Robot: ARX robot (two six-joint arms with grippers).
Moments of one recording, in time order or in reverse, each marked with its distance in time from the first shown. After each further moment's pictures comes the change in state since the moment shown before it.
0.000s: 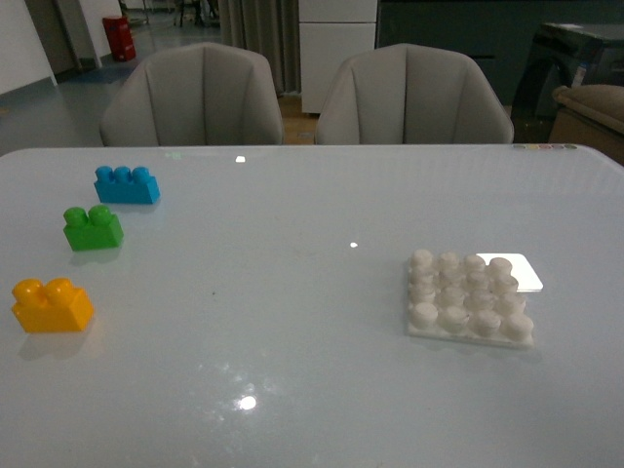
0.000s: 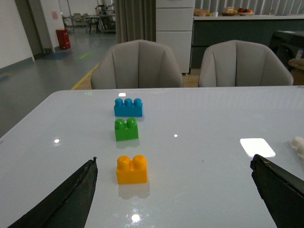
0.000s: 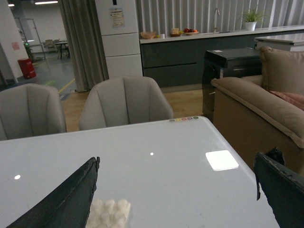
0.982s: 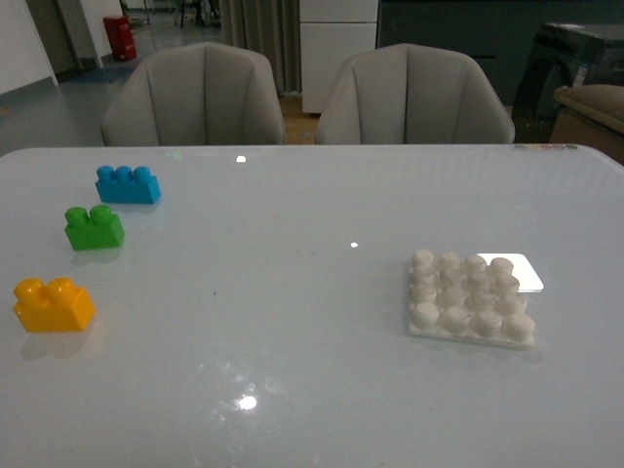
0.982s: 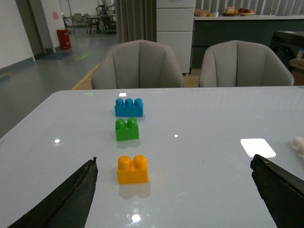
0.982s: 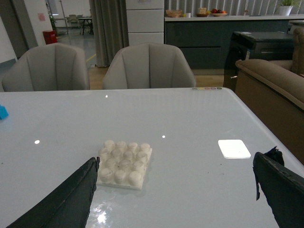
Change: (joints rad) left arm 0.000 0.000 0.000 0.000 0.000 0.000; right arm 0.196 -0.634 -0.286 -0.420 0.083 -0.062
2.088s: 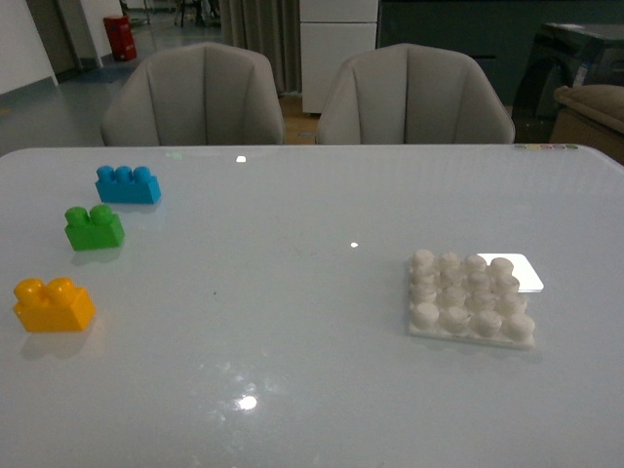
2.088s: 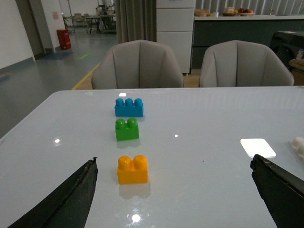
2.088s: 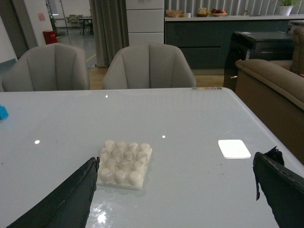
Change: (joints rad) left arm 0.000 0.000 0.000 0.000 0.000 0.000; right arm 0.000 0.000 0.000 0.000 0.000 0.000
